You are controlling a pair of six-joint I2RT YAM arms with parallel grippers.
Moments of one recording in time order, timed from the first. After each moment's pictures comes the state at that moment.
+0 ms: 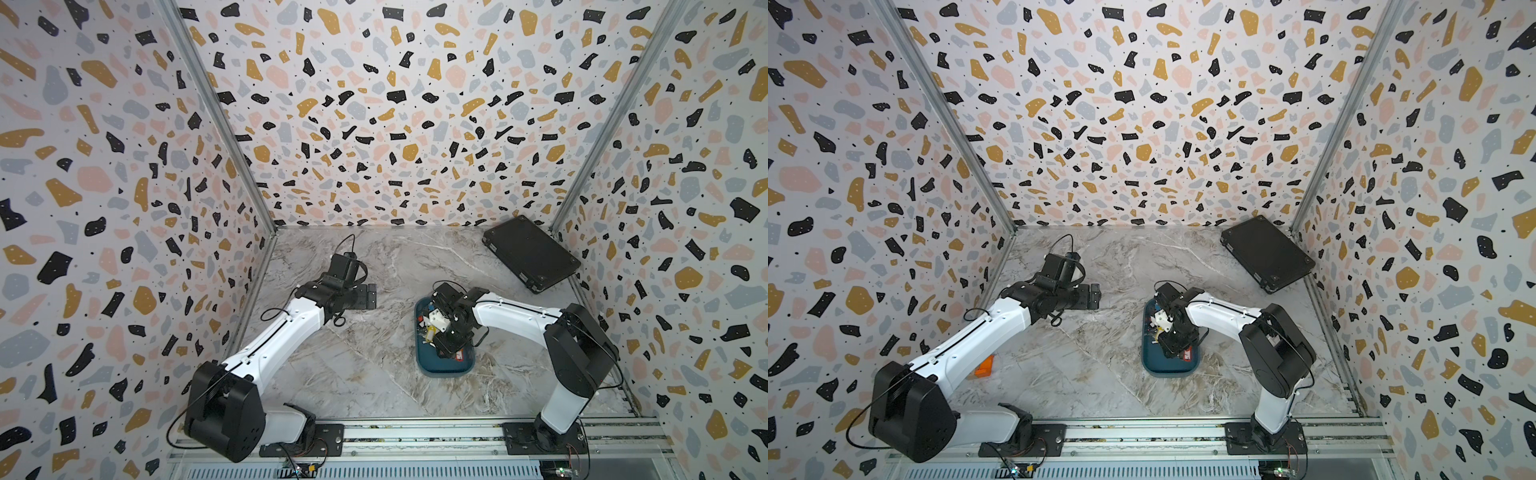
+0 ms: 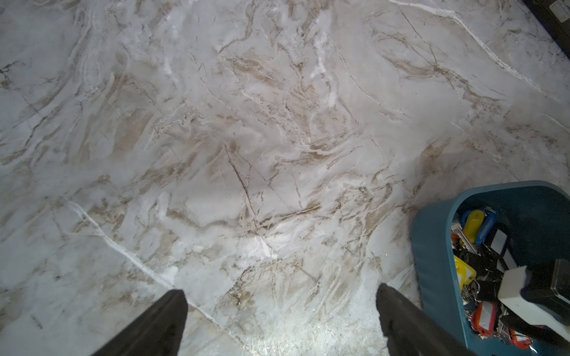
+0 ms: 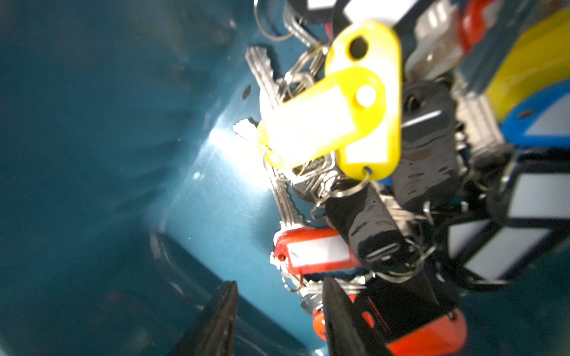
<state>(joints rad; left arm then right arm) -0.40 1.34 1.04 -0.62 -0.07 -0.29 0.74 1.74 1.13 -0.86 -0.23 0.03</state>
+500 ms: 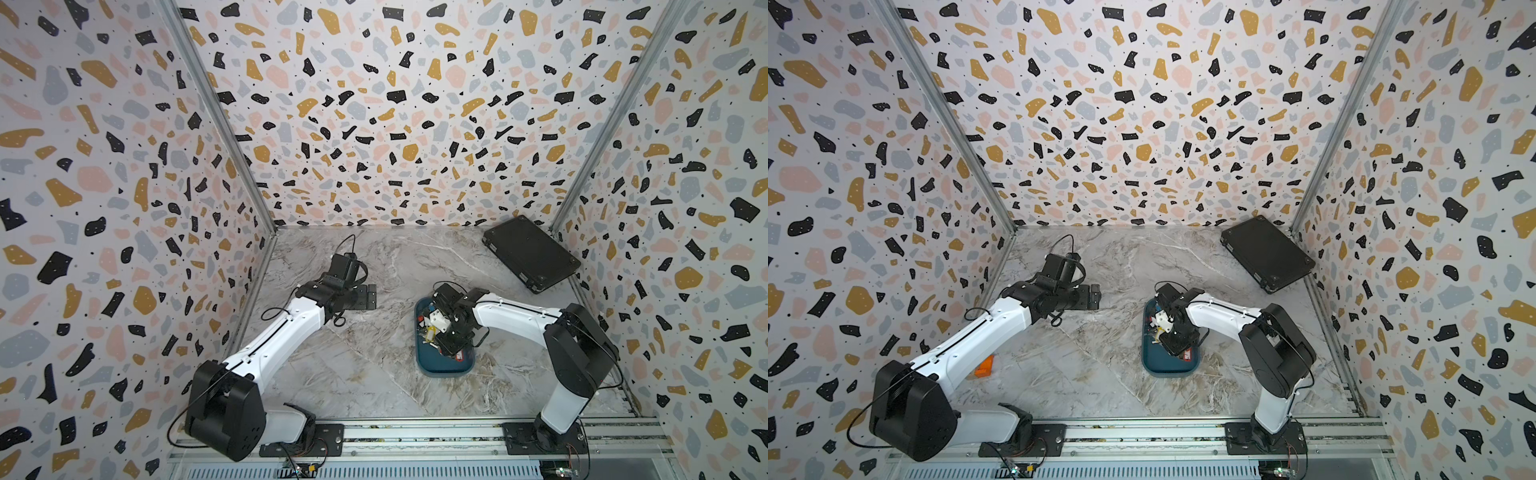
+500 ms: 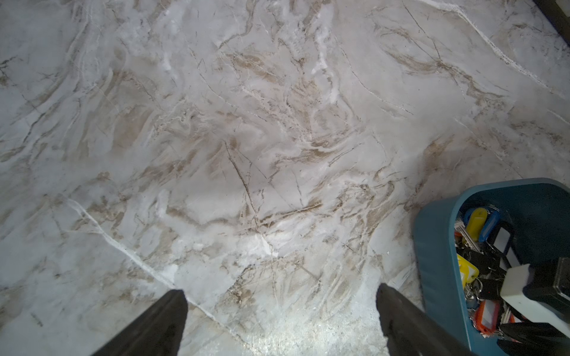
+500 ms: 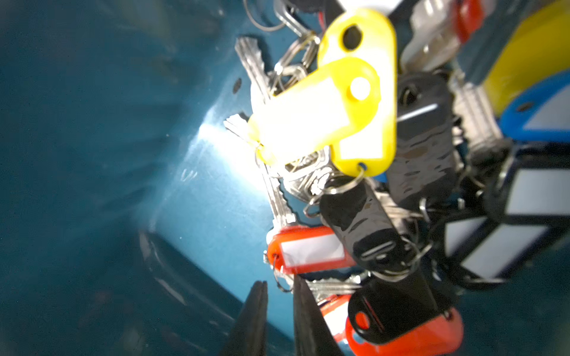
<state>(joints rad) -0.40 1.35 1.04 -0.63 -0.07 -0.29 0.74 1.74 1.12 -0.85 -0.22 0.03</state>
